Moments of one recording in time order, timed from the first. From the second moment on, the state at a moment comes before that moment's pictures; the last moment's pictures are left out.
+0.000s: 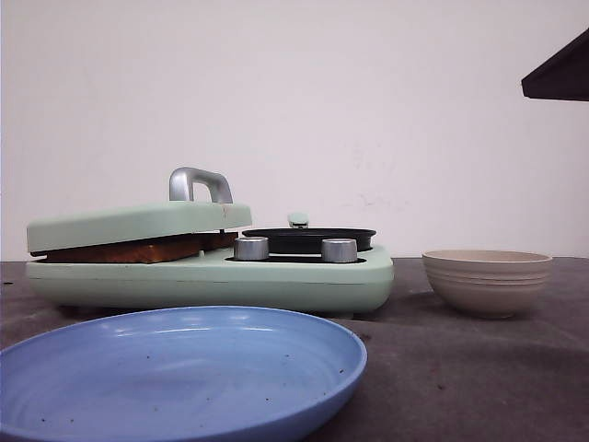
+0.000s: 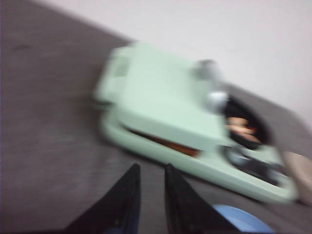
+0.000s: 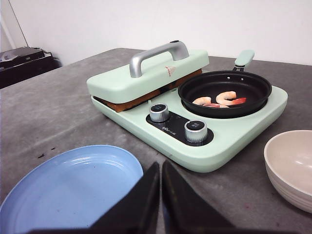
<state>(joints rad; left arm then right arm) -0.05 0.01 0.35 -0.57 0.12 -0.44 0.63 0.21 0.18 -0.09 -0.13 0.16</state>
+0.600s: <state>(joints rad) -0.01 0.01 0.03 -0.16 -0.18 -0.15 0.63 0.21 0.18 -0.09 -0.13 0.16</state>
